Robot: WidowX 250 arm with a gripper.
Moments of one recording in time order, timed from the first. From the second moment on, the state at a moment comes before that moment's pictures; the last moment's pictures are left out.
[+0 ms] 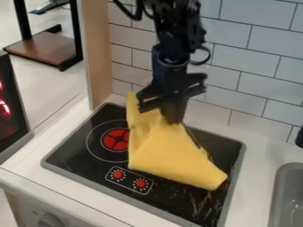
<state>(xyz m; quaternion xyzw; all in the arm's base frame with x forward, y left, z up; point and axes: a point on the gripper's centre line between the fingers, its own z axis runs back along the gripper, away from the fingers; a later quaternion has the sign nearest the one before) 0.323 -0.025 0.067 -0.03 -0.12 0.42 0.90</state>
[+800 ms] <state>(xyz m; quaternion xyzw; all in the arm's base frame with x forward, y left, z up) 0.326 0.011 0.005 0.02 -0.07 0.46 0.89</state>
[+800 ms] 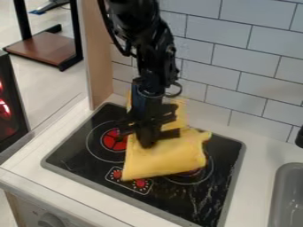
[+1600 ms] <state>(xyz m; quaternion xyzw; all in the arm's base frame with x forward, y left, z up) 0.318 0.012 0.006 0.02 -0.07 0.45 0.89</state>
